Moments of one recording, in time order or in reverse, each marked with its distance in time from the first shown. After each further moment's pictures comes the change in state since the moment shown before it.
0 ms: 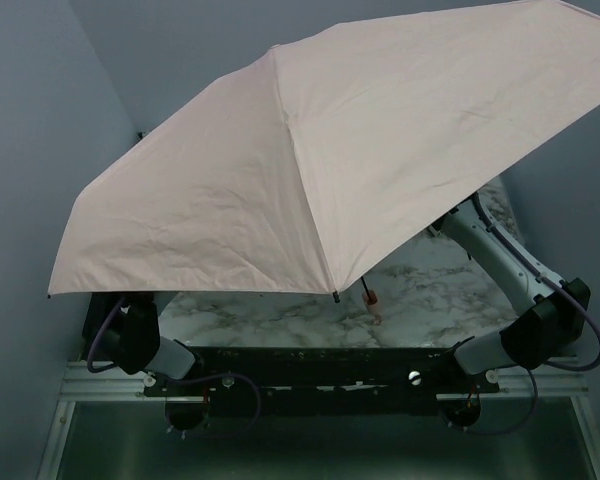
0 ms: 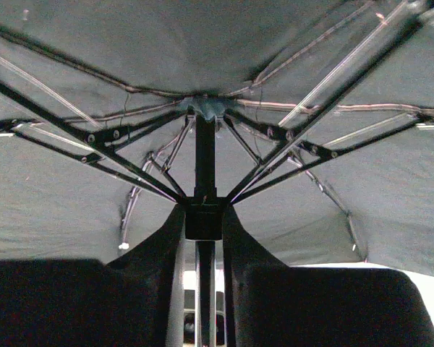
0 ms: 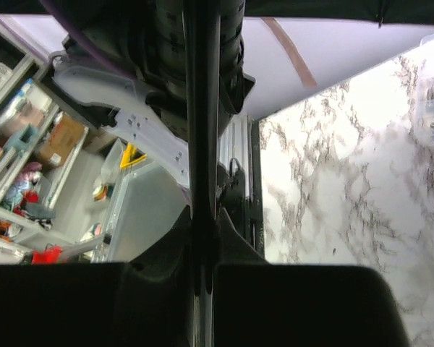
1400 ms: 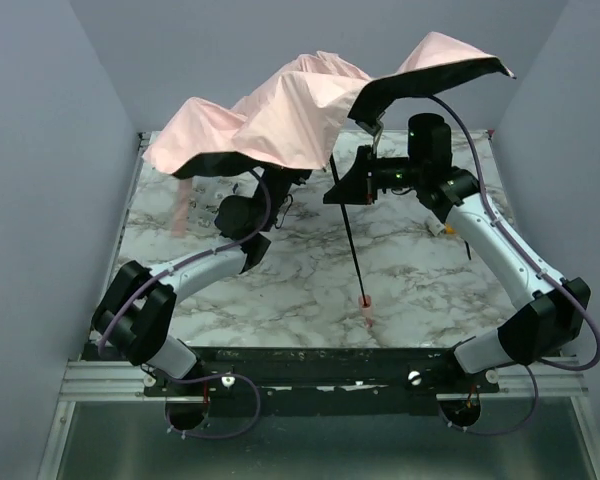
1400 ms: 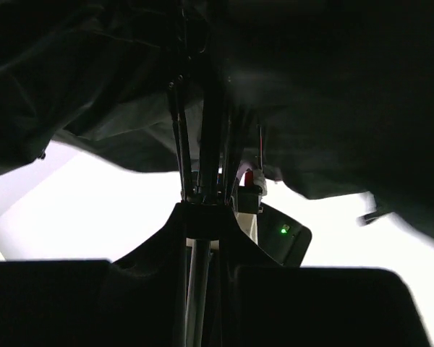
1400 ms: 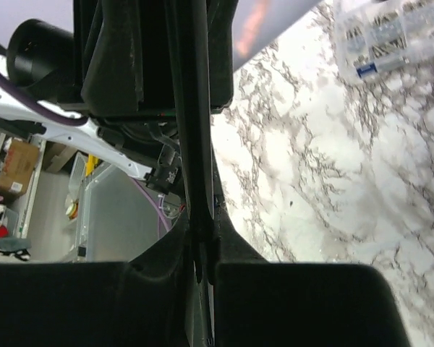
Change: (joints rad) left arm -0.084 0.053 -0.188 0.027 0.130 -0.112; right arm -0.079 0.019 0.037 -0.286 0.123 -0.177
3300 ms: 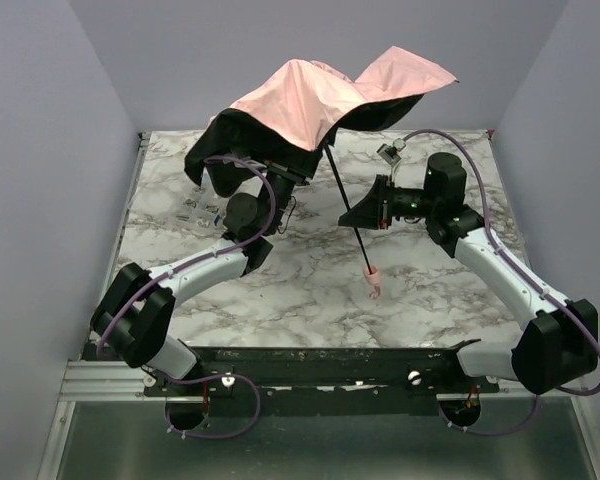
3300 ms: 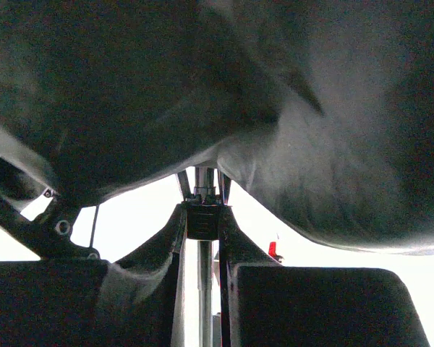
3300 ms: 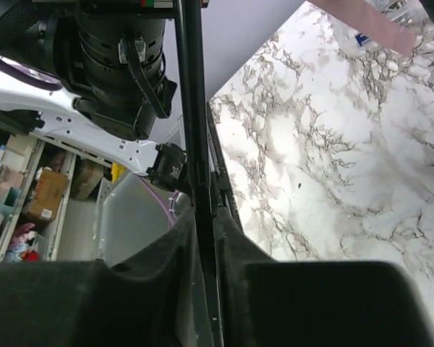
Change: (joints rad) left arm -0.026 0.002 -0.006 -0.129 -0.165 0.148; right arm -0.089 -0.165 -0.428 0.331 -0.057 0.187
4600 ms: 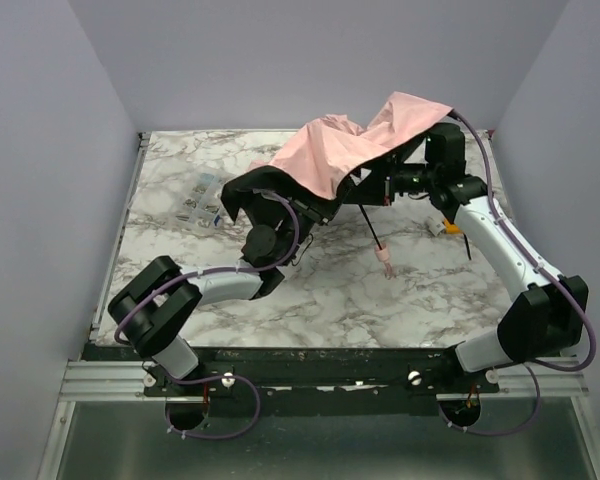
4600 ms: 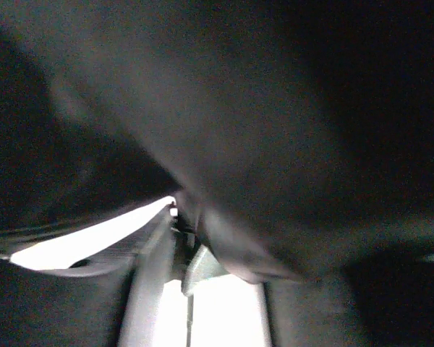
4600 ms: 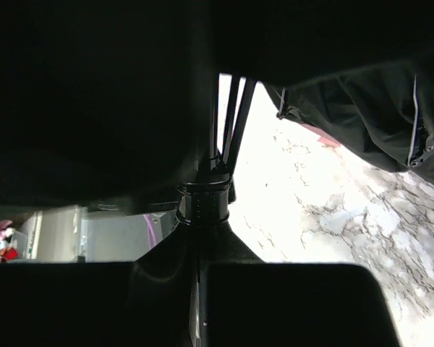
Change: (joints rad) left arm -0.145 0.111 -0.158 0.198 0.034 -0.148; right arm -0.069 0.169 0.302 -0.303 -0.017 -0.193
